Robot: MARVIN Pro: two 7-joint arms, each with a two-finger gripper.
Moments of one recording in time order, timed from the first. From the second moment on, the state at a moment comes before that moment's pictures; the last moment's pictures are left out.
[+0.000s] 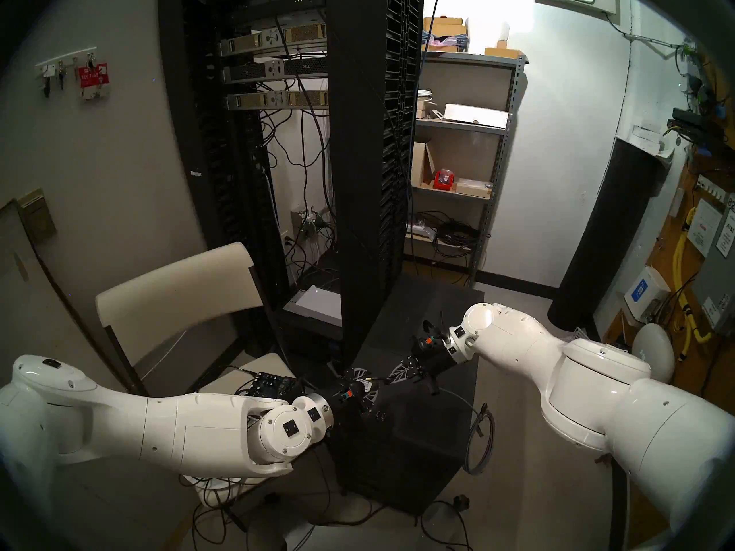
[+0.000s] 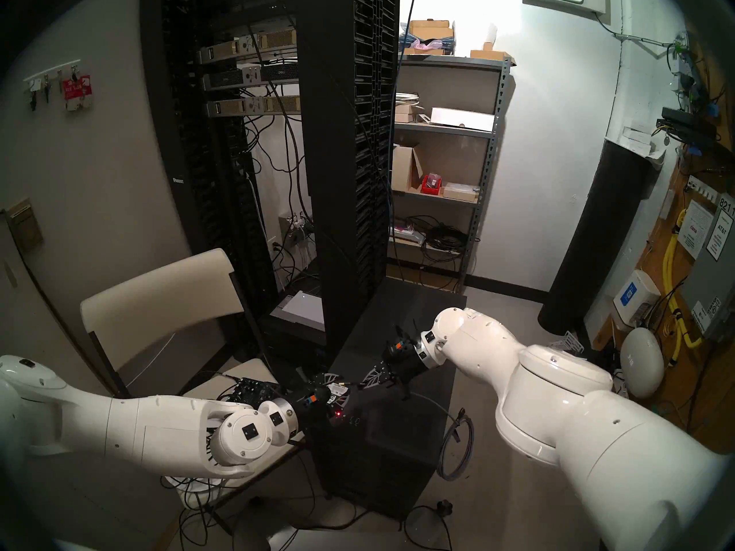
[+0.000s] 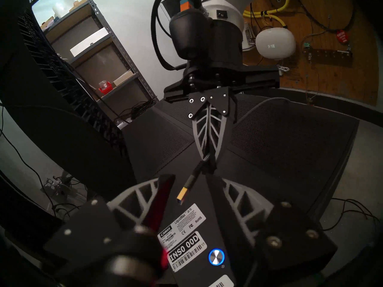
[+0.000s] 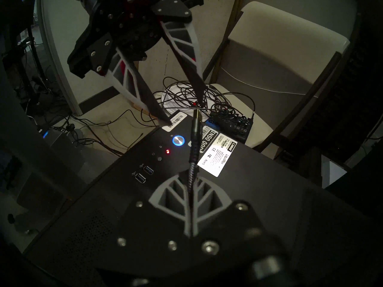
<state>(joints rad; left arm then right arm) 0.71 -0.81 0.23 -1.63 -0.59 -0.05 0.45 -0.60 -1.34 0.32 -0.30 0.44 -0.58 1.26</state>
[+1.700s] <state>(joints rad) 0.75 -0.87 0.22 -1.54 -0.66 -0.08 0.45 -0.61 -1.23 0.31 -0.56 0.43 -0.57 1.26</state>
